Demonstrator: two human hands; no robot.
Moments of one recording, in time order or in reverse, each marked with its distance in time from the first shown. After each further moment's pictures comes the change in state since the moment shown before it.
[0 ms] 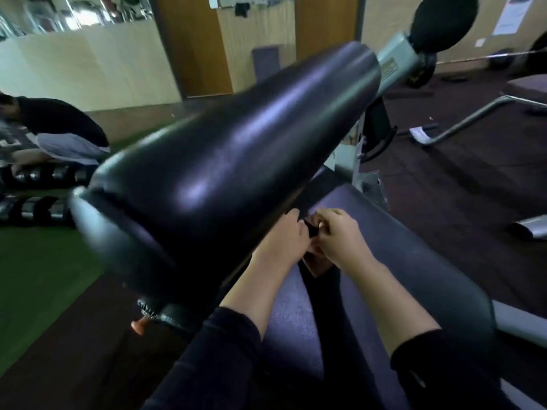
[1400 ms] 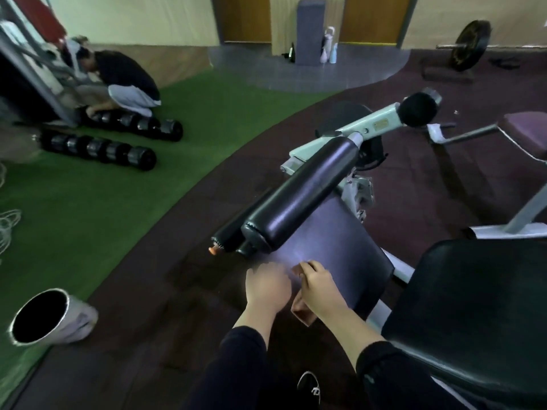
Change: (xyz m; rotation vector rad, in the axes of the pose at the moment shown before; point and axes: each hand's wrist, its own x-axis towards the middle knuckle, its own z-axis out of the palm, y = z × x) left_hand -0.218 0.039 -0.266 0.006 -0.444 -0.212; right_hand -0.213 -0.207 -0.220 -0.223 -0.489 -0.087
